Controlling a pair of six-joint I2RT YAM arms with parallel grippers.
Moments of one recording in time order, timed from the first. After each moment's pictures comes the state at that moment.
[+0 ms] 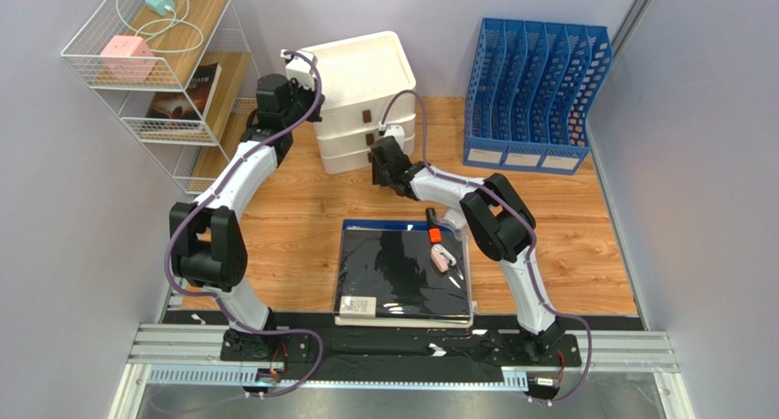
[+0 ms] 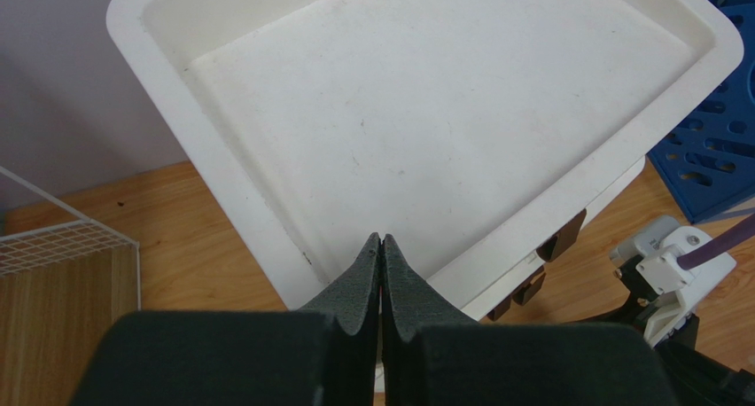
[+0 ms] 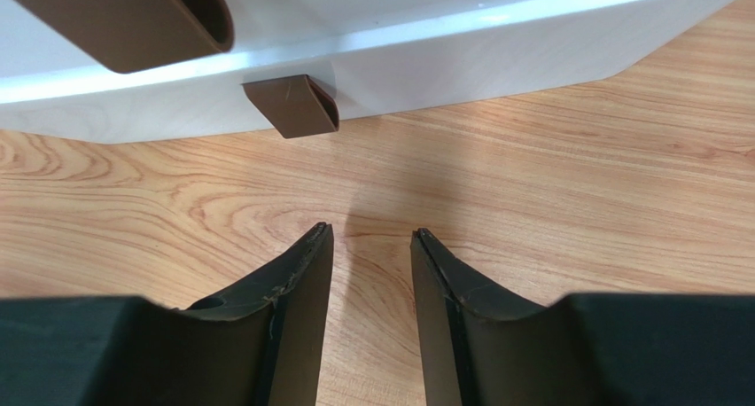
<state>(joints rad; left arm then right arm) -0.17 1.69 1.40 0.07 0.20 0.02 0.70 2.24 1.62 -0.06 0.30 0.45</state>
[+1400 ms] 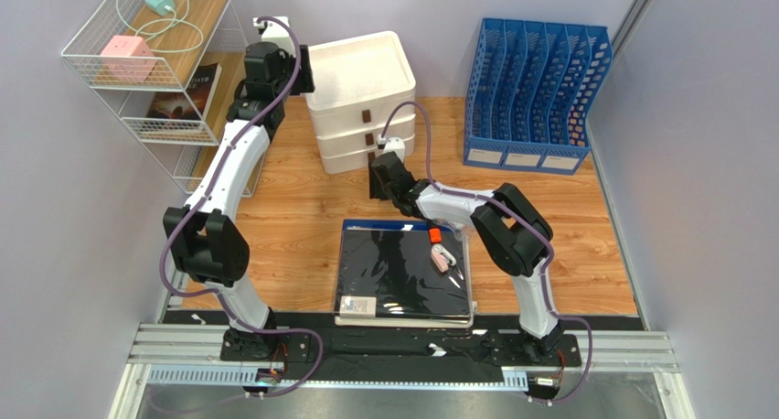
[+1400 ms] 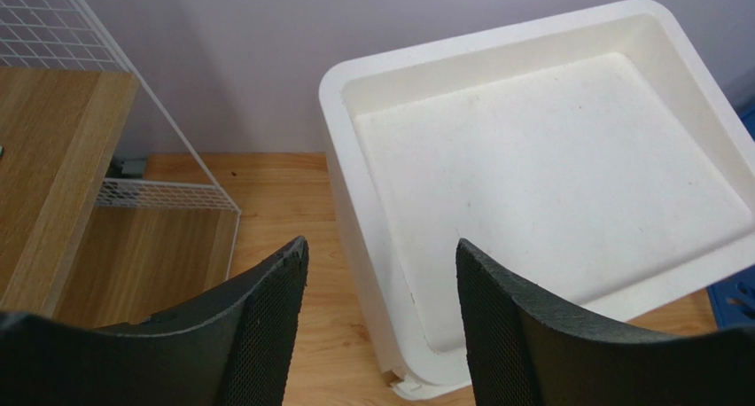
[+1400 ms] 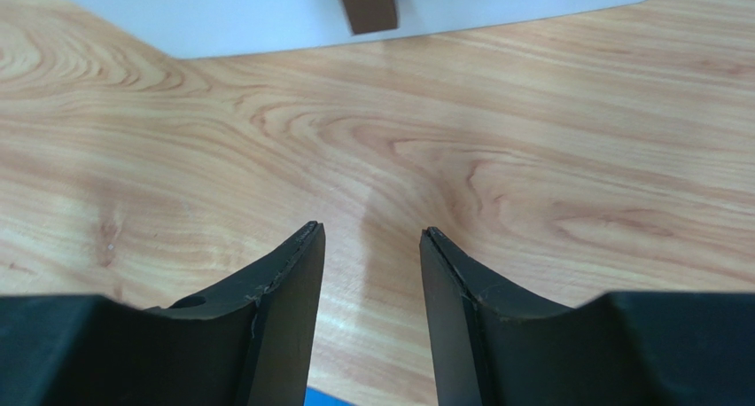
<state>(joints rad) -0.17 1.71 1.71 -0.22 -0.10 -0.08 0.77 2.07 1.37 0.07 0.31 0.47</state>
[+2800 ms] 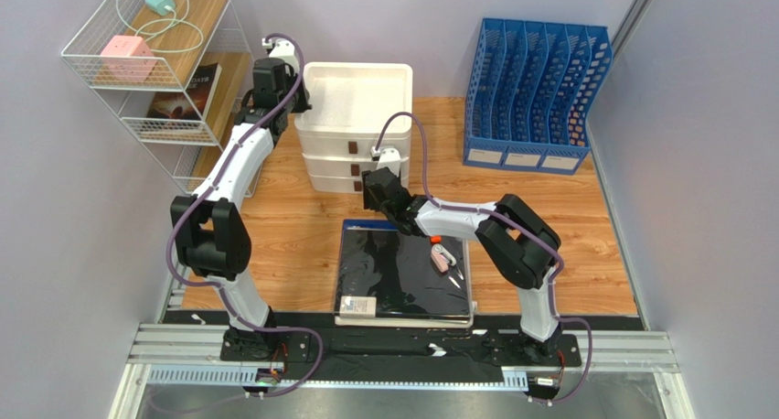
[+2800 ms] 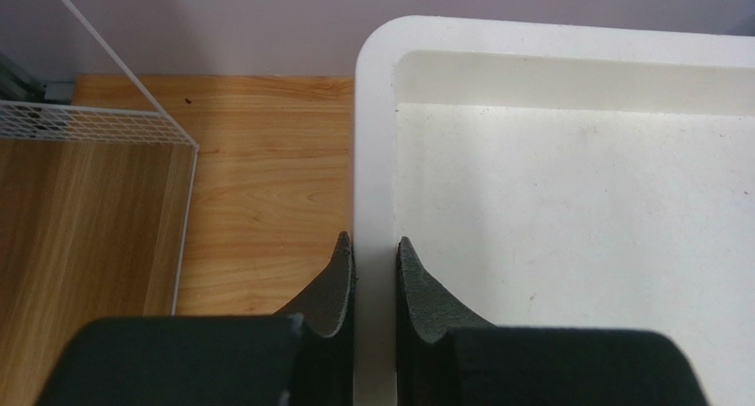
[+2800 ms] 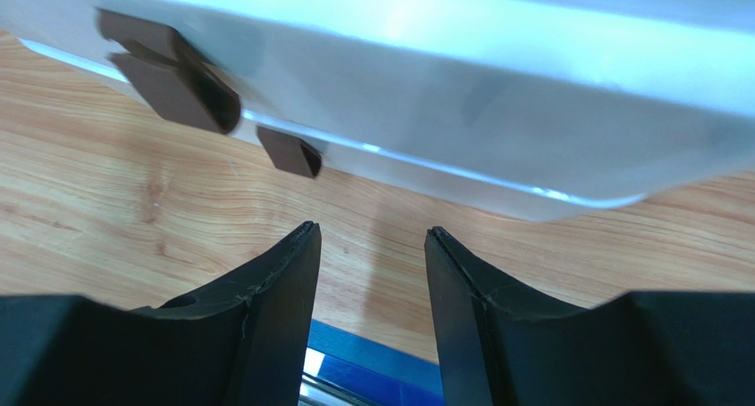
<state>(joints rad) -0.14 1.78 1.64 -0.23 -0.02 -0.13 0.87 1.98 1.25 0.16 0.43 0.47</state>
